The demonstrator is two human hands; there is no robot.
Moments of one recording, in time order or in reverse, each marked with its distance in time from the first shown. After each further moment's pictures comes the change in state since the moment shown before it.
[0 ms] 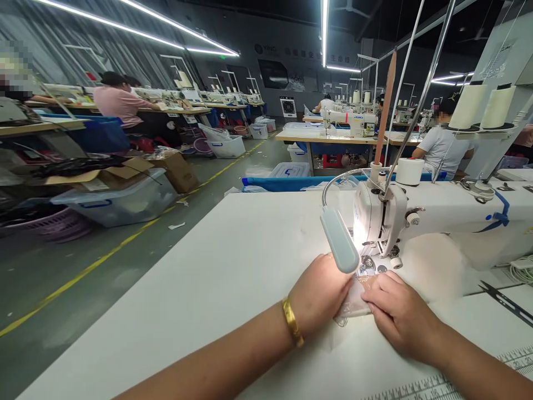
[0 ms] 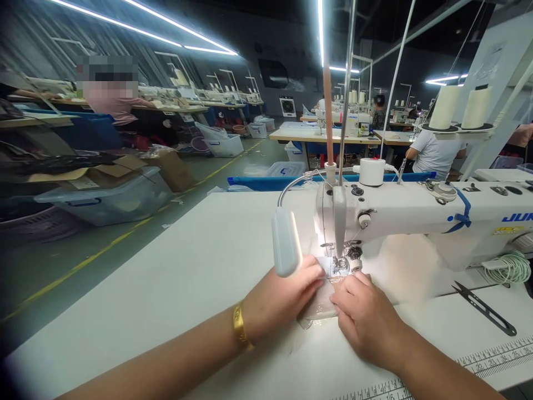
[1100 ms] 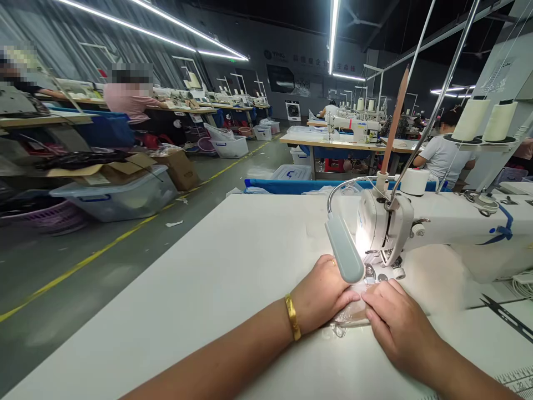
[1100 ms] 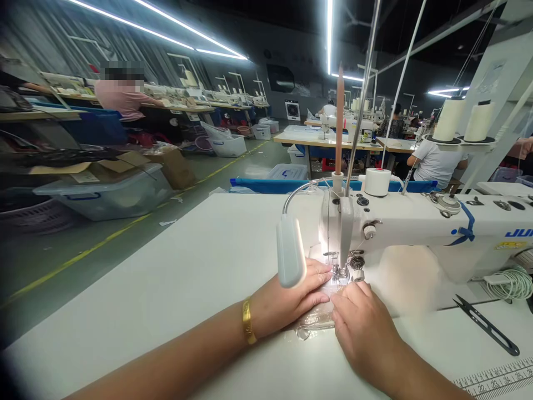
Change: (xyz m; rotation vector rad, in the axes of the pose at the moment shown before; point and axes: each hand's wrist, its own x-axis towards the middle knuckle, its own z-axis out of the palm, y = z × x) left_hand -0.001 -0.029 0.016 0.189 0.065 0.221; right_hand 0.001 -0.003 0.011 -0.121 0.028 0.077
